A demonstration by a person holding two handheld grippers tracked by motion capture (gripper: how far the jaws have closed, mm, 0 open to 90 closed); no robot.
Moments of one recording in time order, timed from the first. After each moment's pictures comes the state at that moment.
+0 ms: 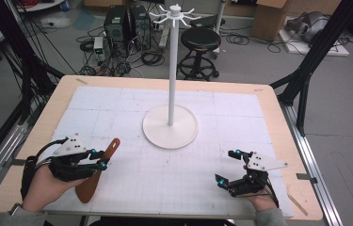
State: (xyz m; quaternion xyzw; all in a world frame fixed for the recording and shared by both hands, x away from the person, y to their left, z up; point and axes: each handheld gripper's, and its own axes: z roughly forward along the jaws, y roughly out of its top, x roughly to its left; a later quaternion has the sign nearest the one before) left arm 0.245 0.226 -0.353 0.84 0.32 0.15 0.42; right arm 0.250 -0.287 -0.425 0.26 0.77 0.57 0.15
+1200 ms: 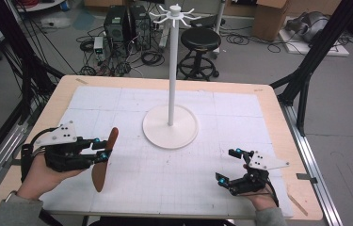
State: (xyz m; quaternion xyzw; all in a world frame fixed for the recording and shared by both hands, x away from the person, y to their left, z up) left arm 0.256 0.227 -0.318 0.81 0.25 0.12 0.51; right arm 0.252 -0.289 -0.423 0.26 0.75 0.59 0.14
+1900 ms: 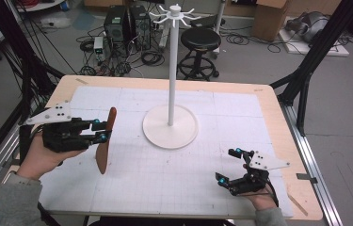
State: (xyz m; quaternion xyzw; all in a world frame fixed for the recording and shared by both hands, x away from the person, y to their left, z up) left arm 0.286 0.226 -0.287 0.79 0.23 0.13 0.55; right arm 0.251 -0.288 -0.422 0.26 0.75 0.59 0.14
